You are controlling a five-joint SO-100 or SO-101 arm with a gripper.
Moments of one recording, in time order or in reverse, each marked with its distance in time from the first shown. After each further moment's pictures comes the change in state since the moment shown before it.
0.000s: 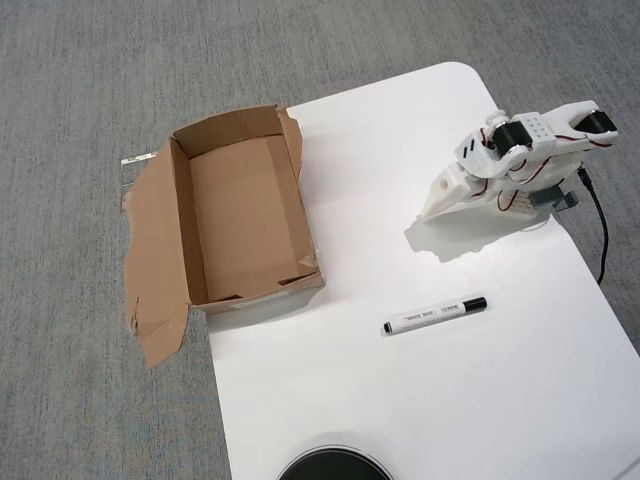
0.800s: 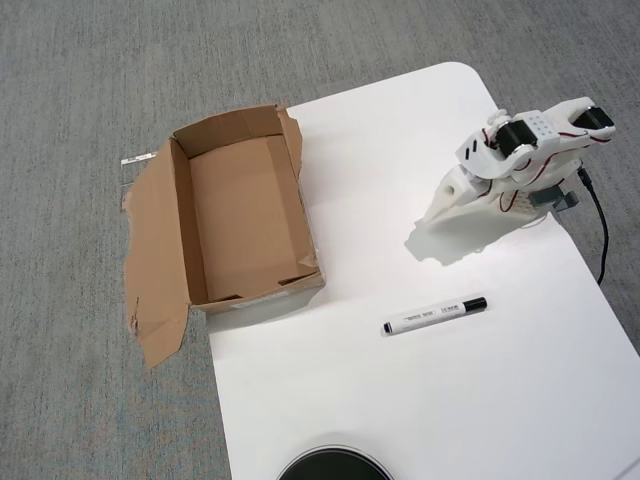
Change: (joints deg) arm -4.7 0.0 -4.7 0.0 -12.5
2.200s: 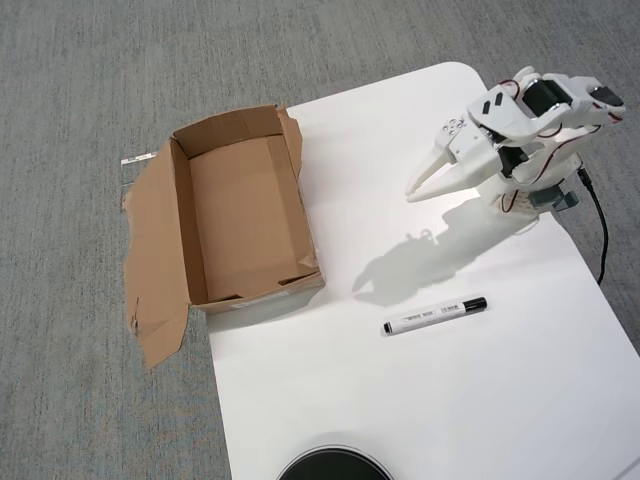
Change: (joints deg) arm -4.9 -21.6 -31.7 -24.0 -62.0
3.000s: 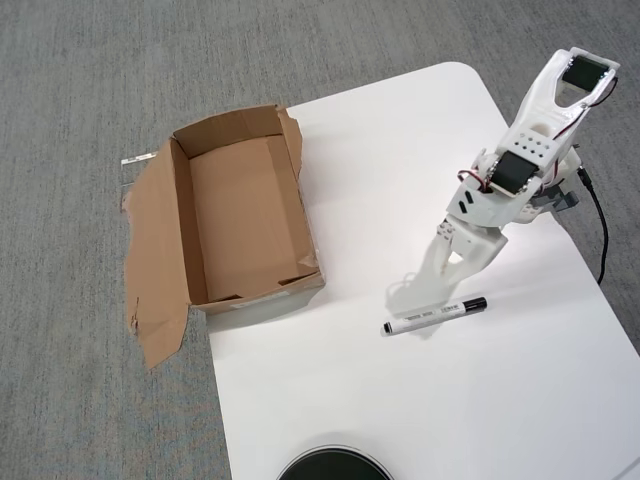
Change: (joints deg) arm -26.8 -41.5 -6.1 0.1 0.3
